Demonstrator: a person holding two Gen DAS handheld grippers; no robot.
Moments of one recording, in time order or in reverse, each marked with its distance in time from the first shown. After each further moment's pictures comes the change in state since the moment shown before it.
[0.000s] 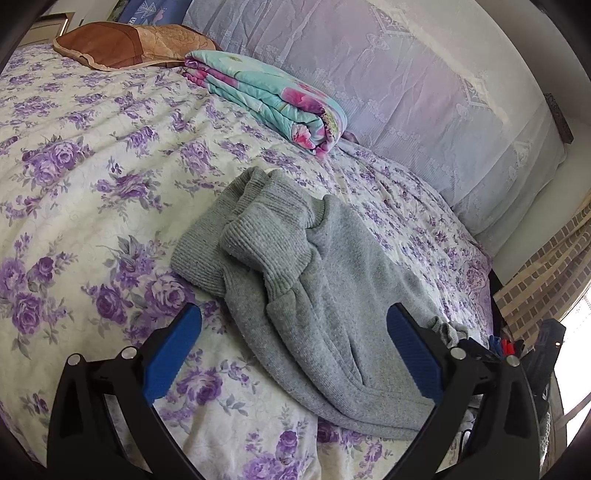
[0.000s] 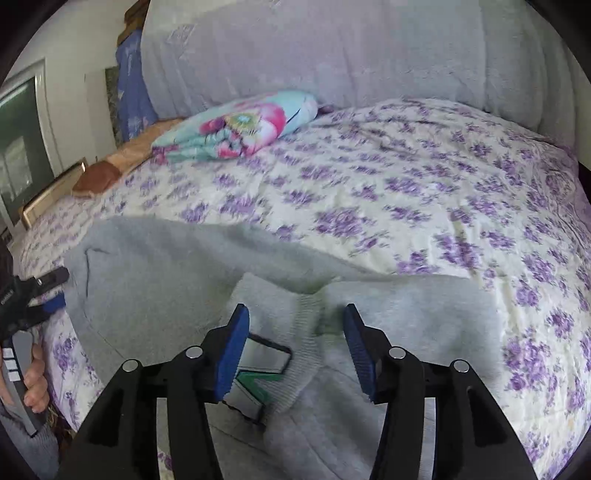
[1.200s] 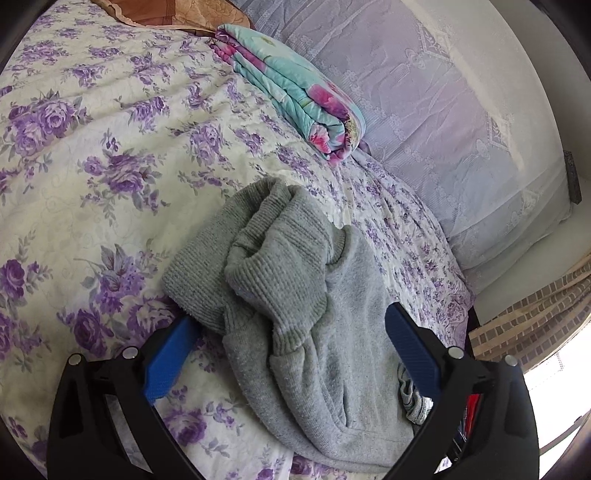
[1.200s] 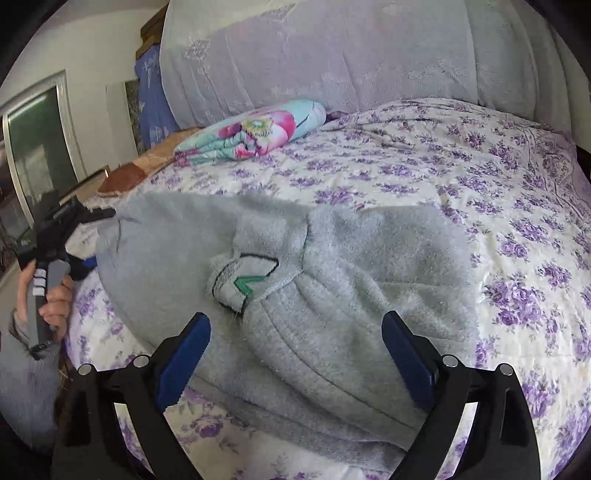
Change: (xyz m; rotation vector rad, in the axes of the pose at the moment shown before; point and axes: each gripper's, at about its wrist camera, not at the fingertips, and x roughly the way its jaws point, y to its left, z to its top) left arm 0.021 0.021 0.024 -0.218 0.032 -0.065; right arm -0.081 -0.053 -0.067 0.102 -0.191 0.143
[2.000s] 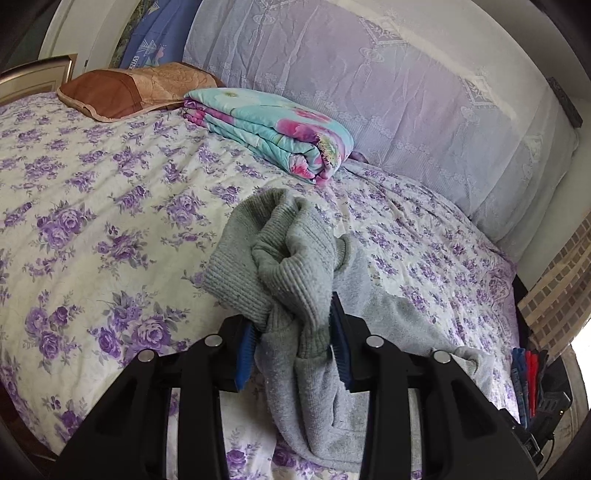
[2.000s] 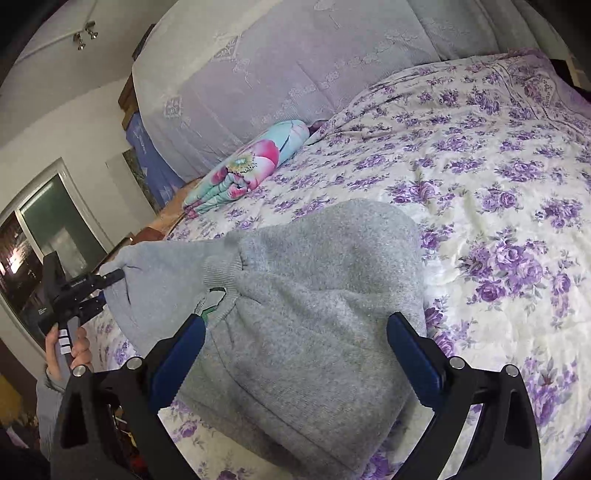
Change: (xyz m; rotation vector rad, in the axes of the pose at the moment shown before) left arm -0.029 -0.079 -0.024 0.279 -0.140 0.208; right arm 0.009 -0.075 -0.012 0.236 -0.028 0.192
